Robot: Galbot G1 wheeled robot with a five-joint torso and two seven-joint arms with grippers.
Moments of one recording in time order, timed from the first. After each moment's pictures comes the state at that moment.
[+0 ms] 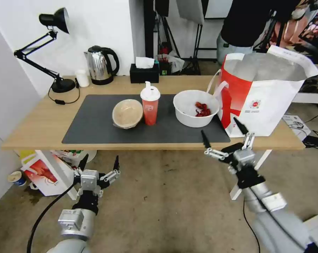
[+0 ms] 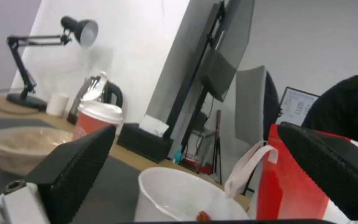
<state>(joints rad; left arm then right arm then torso) 1.80 -1.50 -0.55 -2.30 0.00 0.00 0.00 -1.53 1.03 0.56 2.26 0.08 0.17 -0.02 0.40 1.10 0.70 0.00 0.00</state>
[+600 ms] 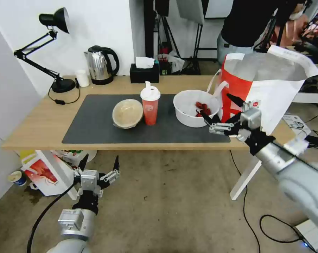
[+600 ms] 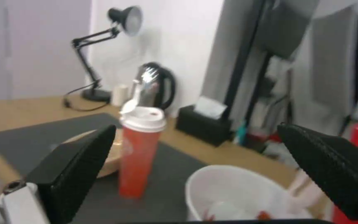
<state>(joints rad) 1.80 -1.50 -0.55 -2.30 0.00 0.00 0.00 -1.16 0.53 0.48 2.28 0.83 -0.18 -0.02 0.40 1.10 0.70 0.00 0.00</state>
